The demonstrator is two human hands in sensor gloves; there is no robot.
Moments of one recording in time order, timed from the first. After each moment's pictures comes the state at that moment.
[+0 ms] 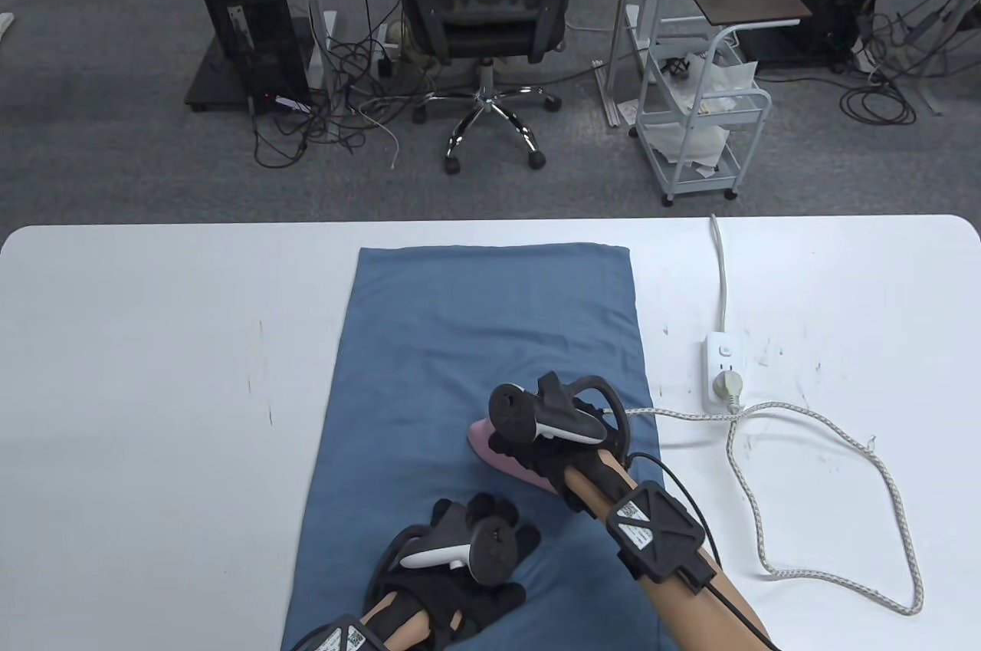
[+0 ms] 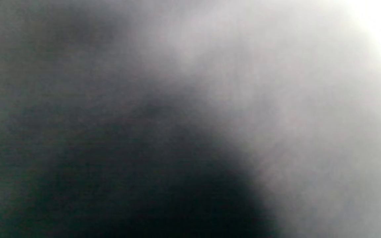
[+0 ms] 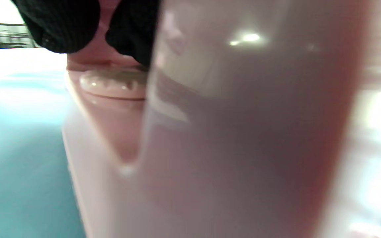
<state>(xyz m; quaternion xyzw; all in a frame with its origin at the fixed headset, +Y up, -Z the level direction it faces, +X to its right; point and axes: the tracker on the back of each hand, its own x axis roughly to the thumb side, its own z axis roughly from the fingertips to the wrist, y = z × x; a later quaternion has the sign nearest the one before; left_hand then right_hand) -0.076 -0.814 -0.265 -0.37 -0.30 0.03 0.88 0.035 -0.721 -0.414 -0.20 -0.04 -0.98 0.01</state>
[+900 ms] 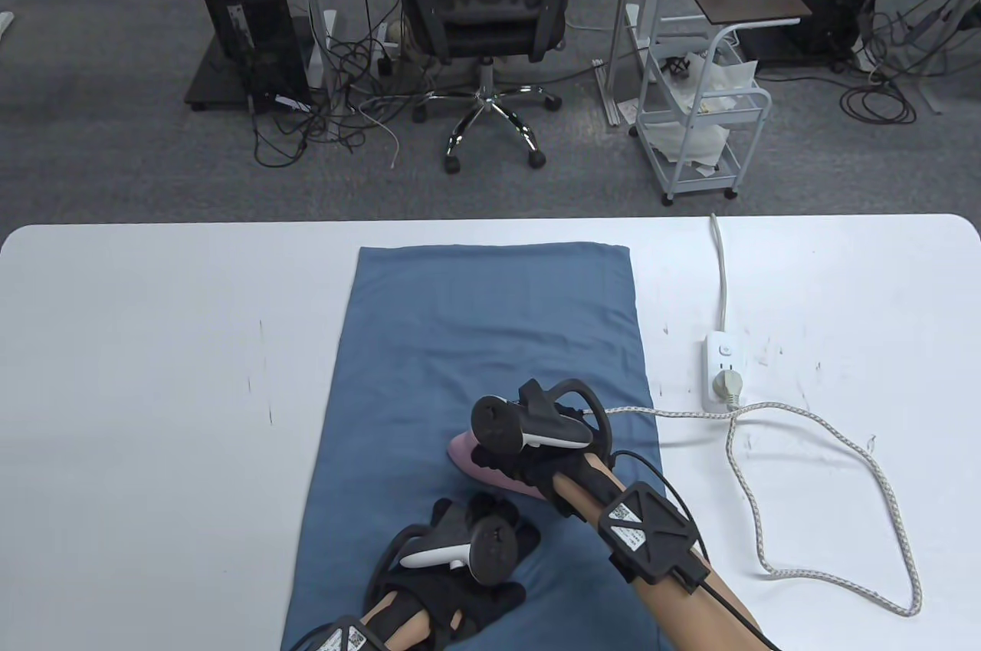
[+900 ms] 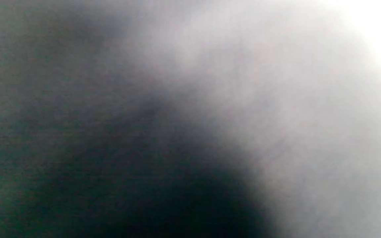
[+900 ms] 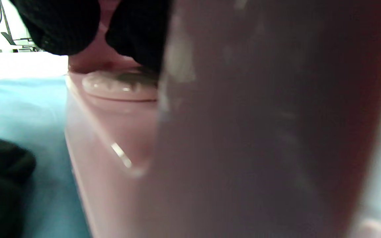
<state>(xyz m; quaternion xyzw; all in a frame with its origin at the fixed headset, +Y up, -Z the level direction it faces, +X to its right) -0.076 -0.814 -0.264 -0.37 -0.30 0.03 0.88 0.008 -0.721 -0.392 -0.29 -0.03 -0.96 0.00</state>
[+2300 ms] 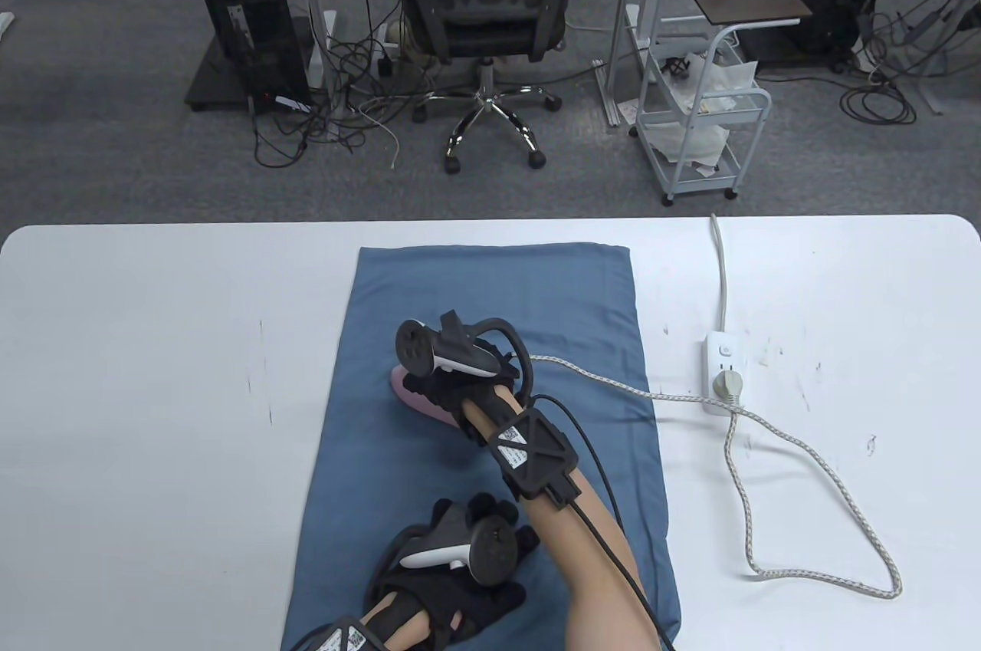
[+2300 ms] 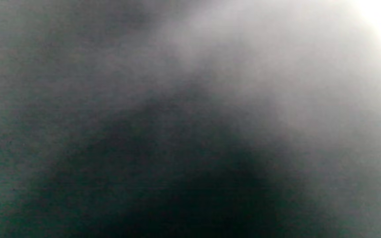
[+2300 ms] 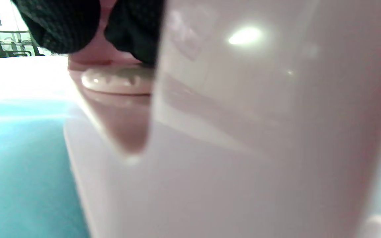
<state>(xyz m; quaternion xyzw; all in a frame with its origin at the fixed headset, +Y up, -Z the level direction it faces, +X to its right) -0.076 -0.814 -0.265 -0.37 -0.30 0.03 0.88 -0.069 -0.722 -0.477 -0.23 -0.04 -0.97 -0.02</state>
